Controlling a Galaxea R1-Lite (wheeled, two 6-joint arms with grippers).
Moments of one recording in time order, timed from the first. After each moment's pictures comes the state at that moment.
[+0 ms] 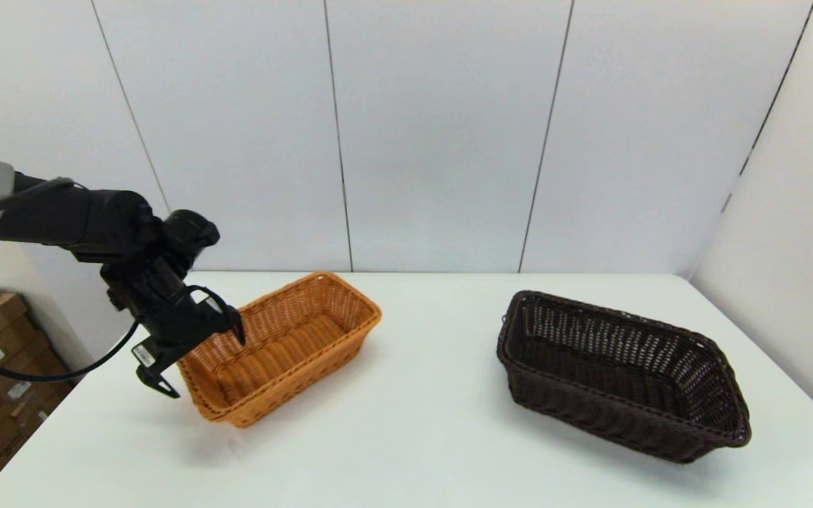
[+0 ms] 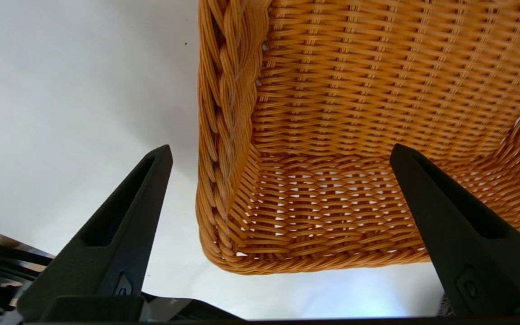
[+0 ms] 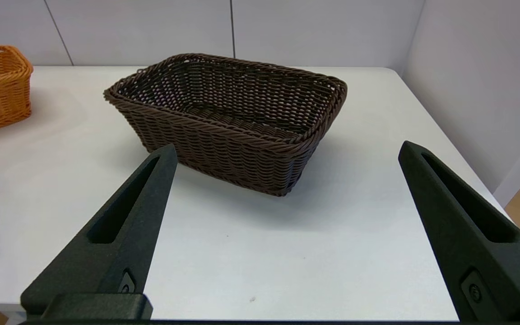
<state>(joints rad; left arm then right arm) -0.07 2.08 -1.48 0.79 -0.05 -1.00 0.01 0.00 0.00 0.00 -0.01 0.01</state>
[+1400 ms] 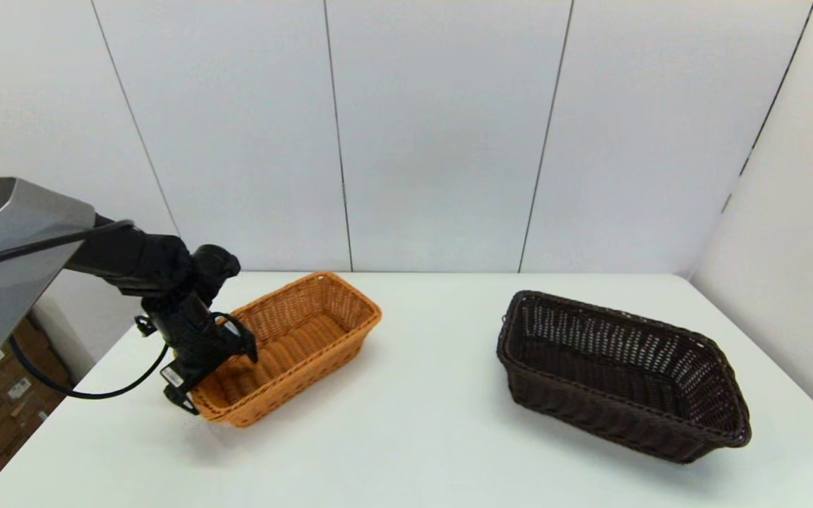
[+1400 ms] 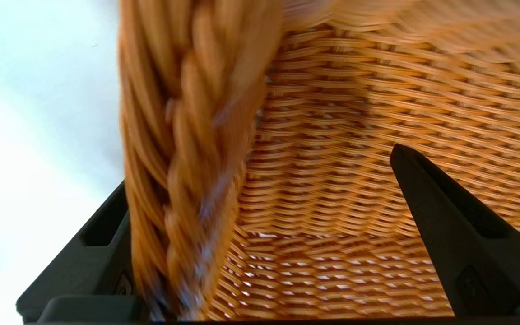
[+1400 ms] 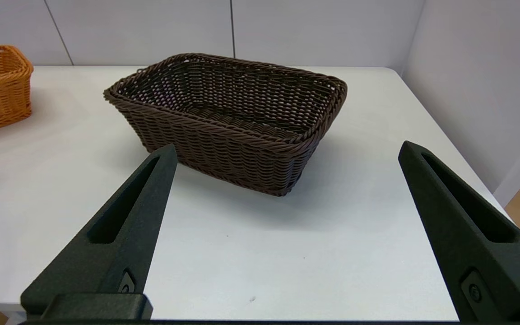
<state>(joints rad) -0.07 2.24 -1.43 0.62 -0.04 -1.04 0.01 0.00 0.00 0.00 -0.01 0.01</state>
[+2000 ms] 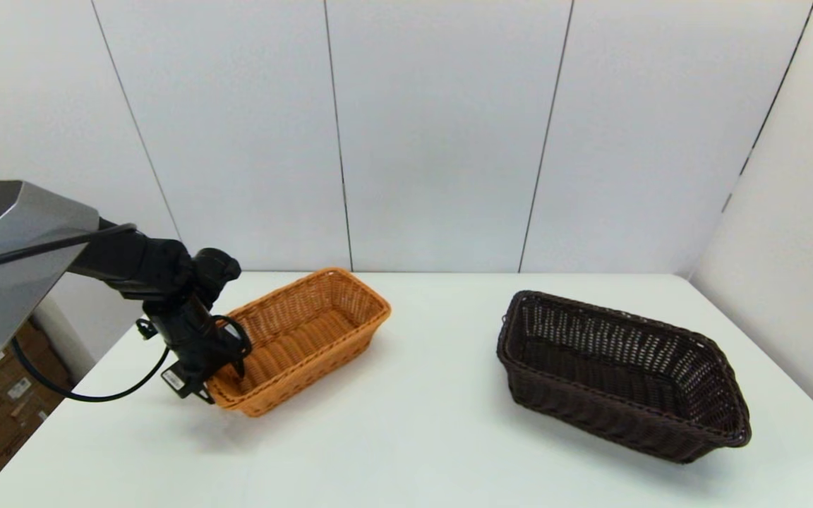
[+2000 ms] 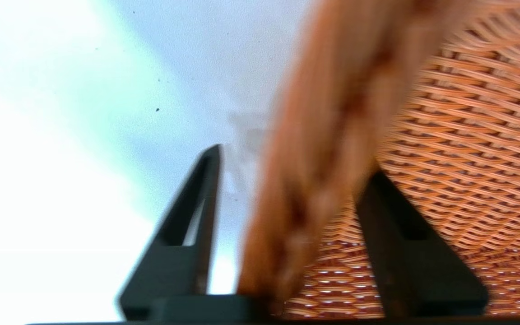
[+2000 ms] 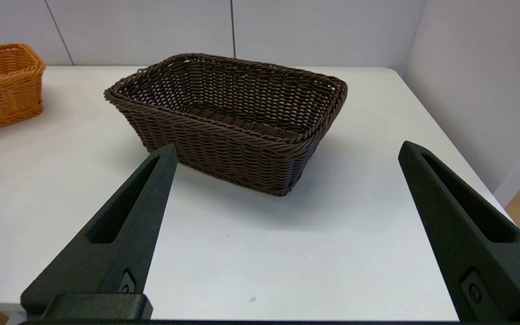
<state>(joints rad) -0.07 2.24 -1.41 0.60 -0.04 -1.04 0.01 0.00 0.00 0.00 -0.01 0.01</state>
